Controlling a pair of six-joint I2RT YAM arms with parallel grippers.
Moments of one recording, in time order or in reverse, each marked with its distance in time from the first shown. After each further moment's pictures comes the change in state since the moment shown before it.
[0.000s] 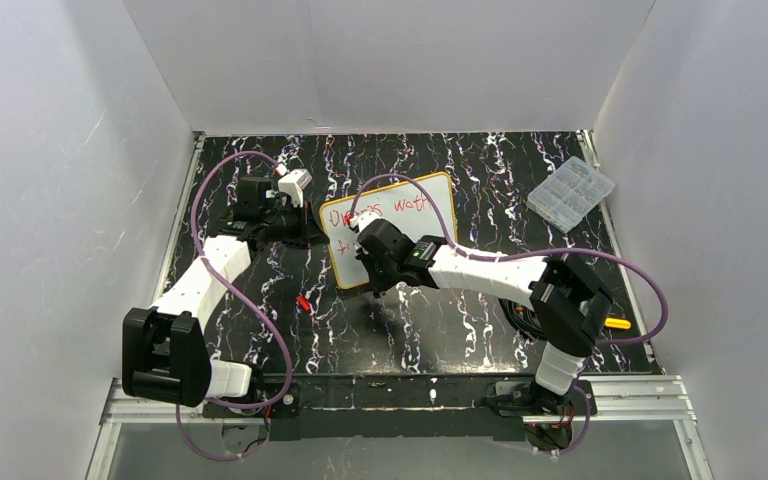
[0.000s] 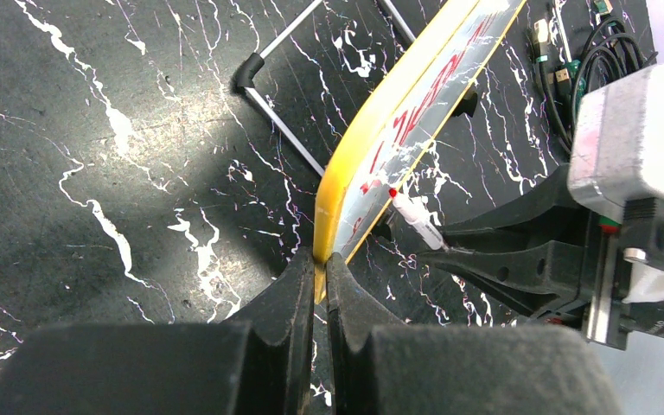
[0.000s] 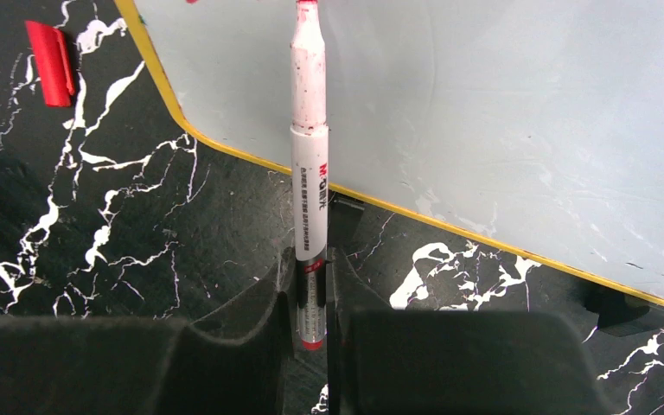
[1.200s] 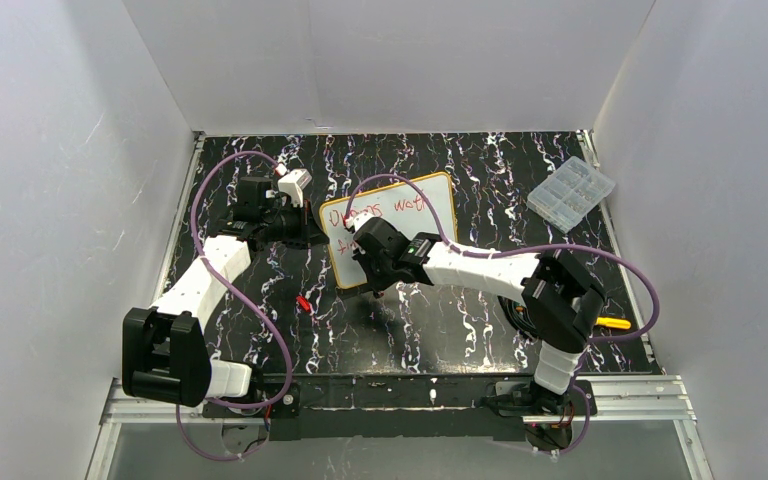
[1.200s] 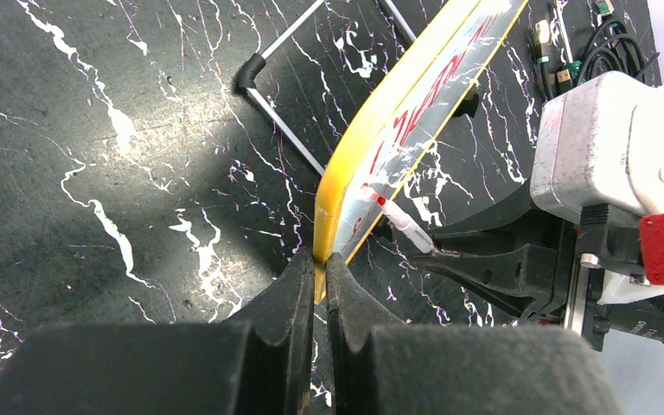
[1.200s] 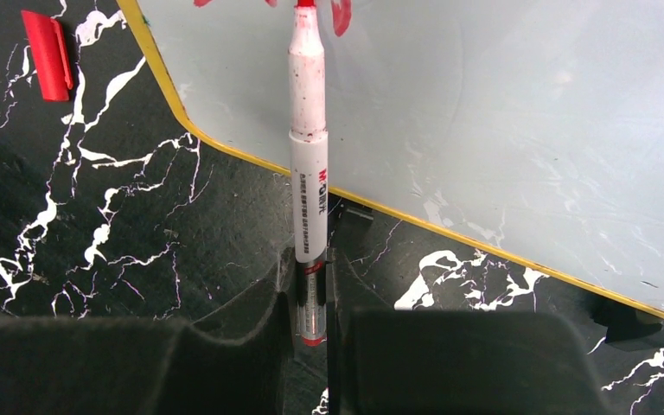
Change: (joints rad) left arm 0.000 0.000 0.000 0.002 -0.002 0.000; right arm -0.005 0.045 0.043 -0.034 -0.026 -0.016
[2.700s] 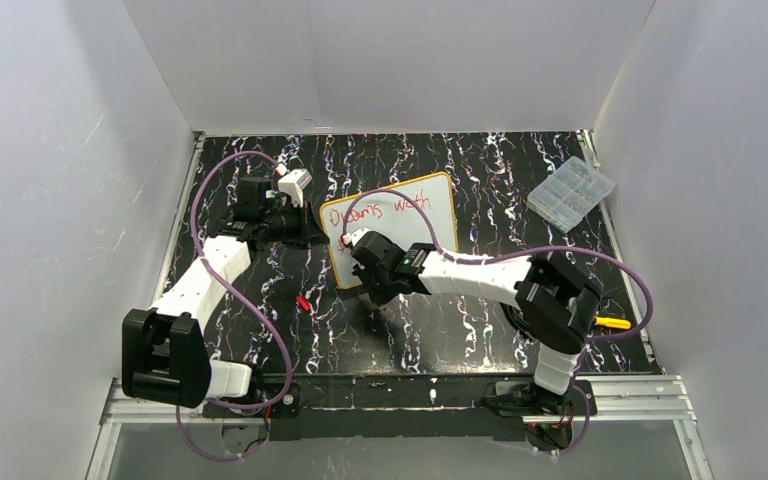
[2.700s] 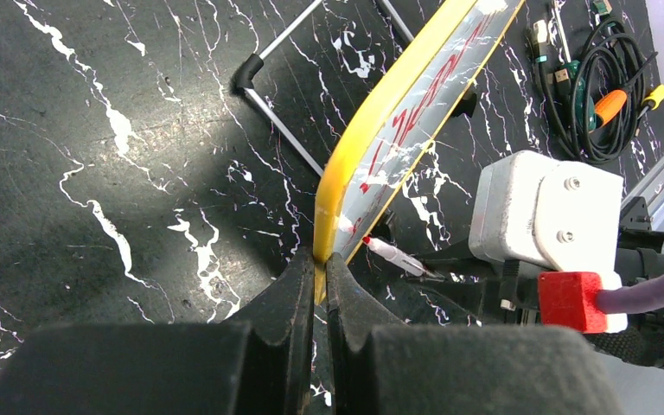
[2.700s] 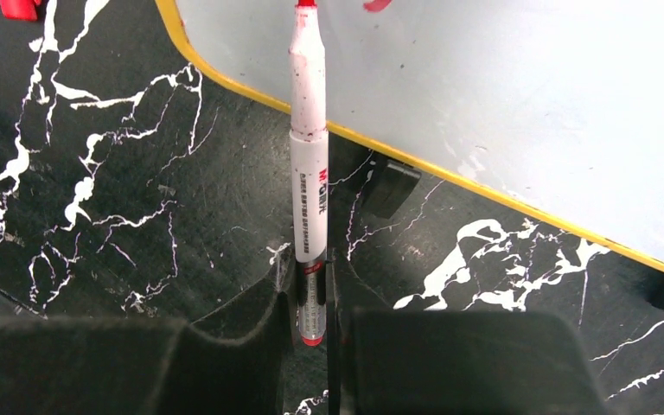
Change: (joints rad) left arm 0.000 -0.004 0.000 -0.002 0.000 0.000; right arm 0.042 0.014 -0.043 -0.027 -0.023 0.011
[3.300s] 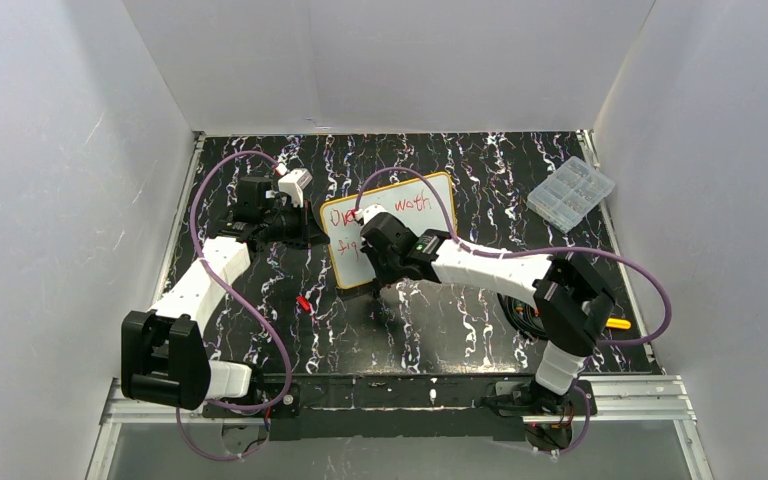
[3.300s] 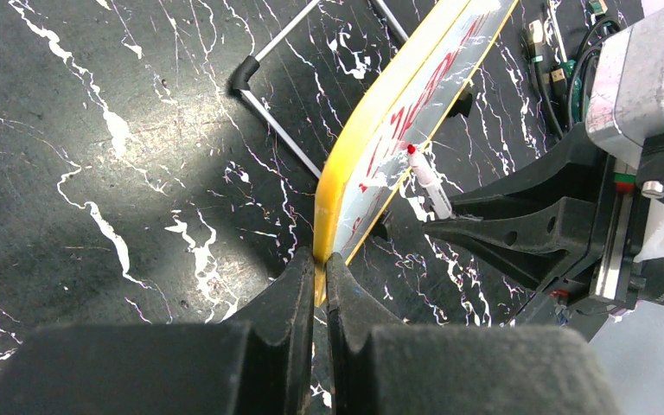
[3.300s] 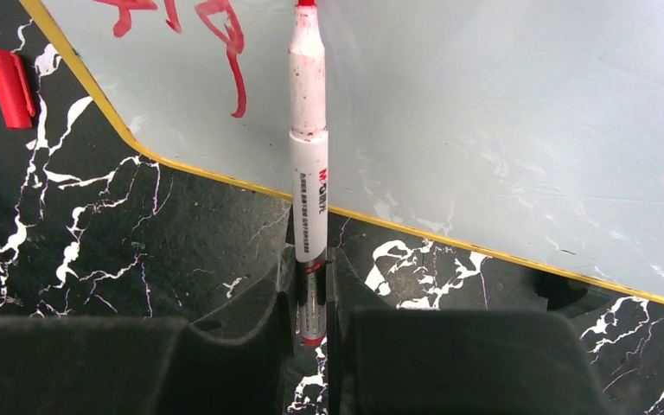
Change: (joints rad) left arm 0.000 -0.009 -0.001 0.000 0.002 0.000; right arm -0.056 -0.063 0.021 0.021 0.097 -0.003
